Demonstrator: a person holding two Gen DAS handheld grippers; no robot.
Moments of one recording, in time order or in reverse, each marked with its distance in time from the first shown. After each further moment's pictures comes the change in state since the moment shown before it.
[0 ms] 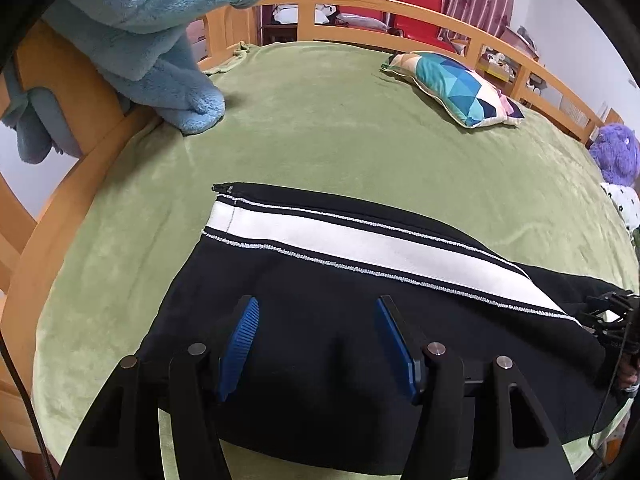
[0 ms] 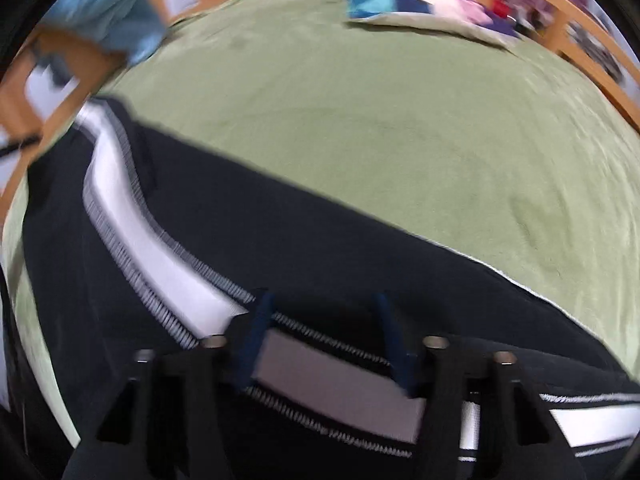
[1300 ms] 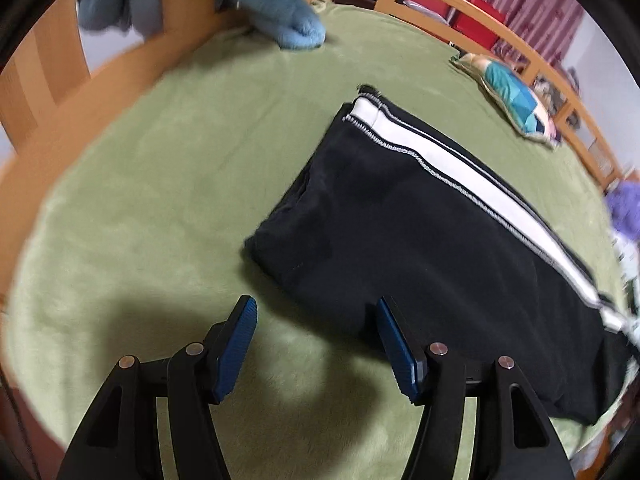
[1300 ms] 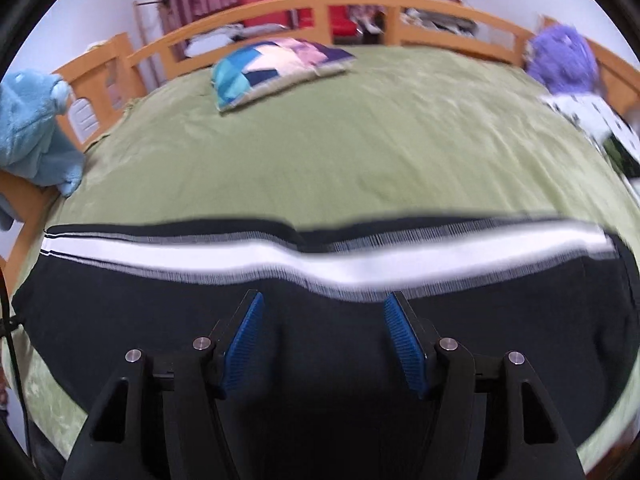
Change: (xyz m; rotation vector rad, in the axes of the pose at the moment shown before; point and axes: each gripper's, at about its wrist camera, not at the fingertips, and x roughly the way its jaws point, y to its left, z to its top) left arm 0.023 0.121 -0.072 -0.254 0.113 -0.072; right arm -0.097 -0.004 -0.067 0.503 -0.215 -0.229
